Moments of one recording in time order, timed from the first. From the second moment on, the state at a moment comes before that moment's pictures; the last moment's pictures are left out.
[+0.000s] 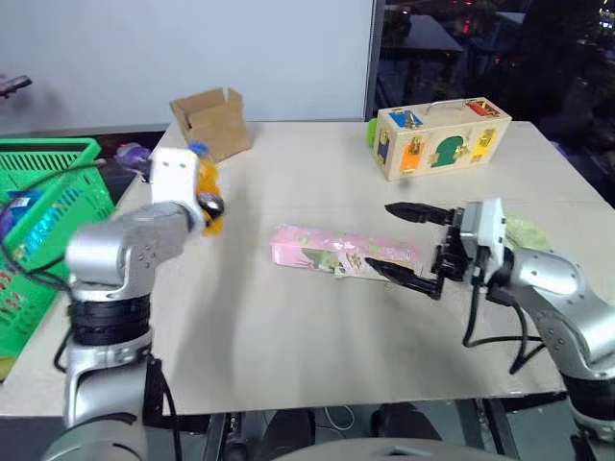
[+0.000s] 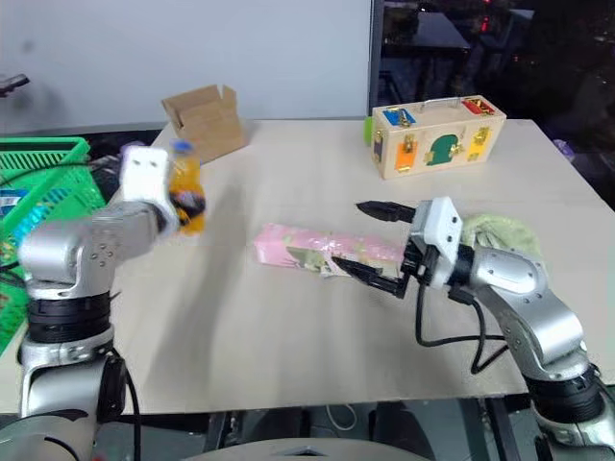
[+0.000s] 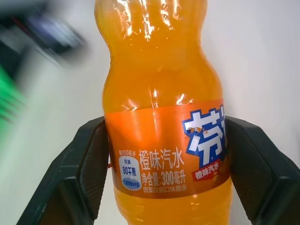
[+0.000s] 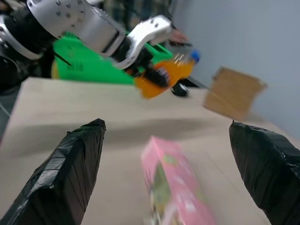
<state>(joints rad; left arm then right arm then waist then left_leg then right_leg) -0.53 0.75 0.19 -0.22 -0.41 1.08 0.16 -0.31 -0.51 0.12 -0.50 0.54 0.38 0.84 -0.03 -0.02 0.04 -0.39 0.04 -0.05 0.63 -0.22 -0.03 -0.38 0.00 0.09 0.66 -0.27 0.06</state>
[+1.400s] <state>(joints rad) -0.46 0.91 0.02 0.03 -0.52 0.51 -0.99 -0.26 -0.54 0.07 -0.44 0.44 0.39 0.81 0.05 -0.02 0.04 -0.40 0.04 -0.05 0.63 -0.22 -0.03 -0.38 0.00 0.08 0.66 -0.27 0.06</state>
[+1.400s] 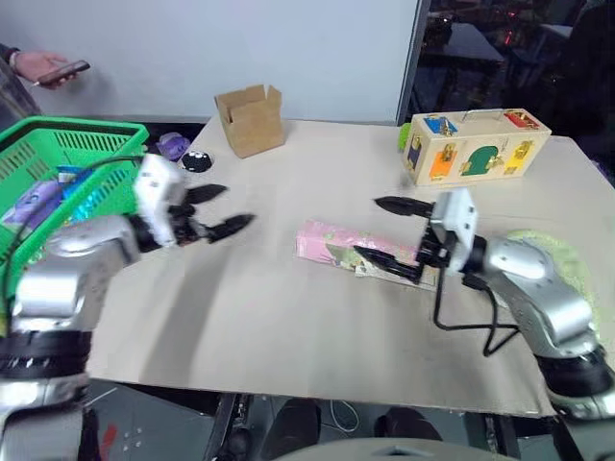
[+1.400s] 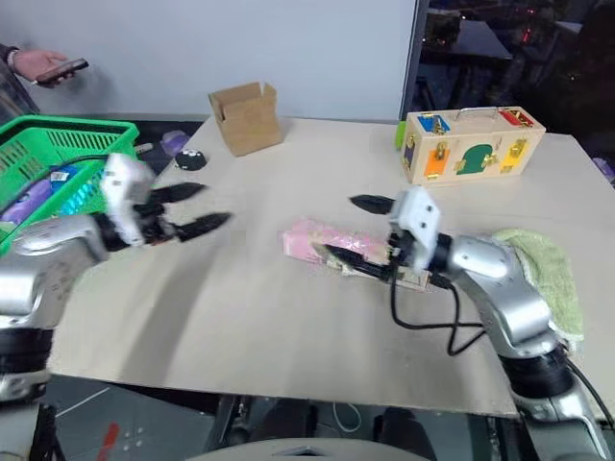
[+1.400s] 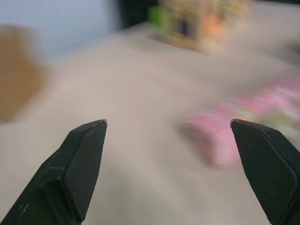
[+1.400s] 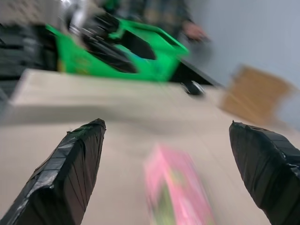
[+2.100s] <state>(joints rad) -1.18 0.50 -0.60 1.18 0.24 -0.05 -1.52 -0.01 -0.57 -0.02 -0.70 0.41 0.44 0.62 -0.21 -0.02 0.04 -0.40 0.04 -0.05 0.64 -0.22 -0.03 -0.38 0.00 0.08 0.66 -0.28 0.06</state>
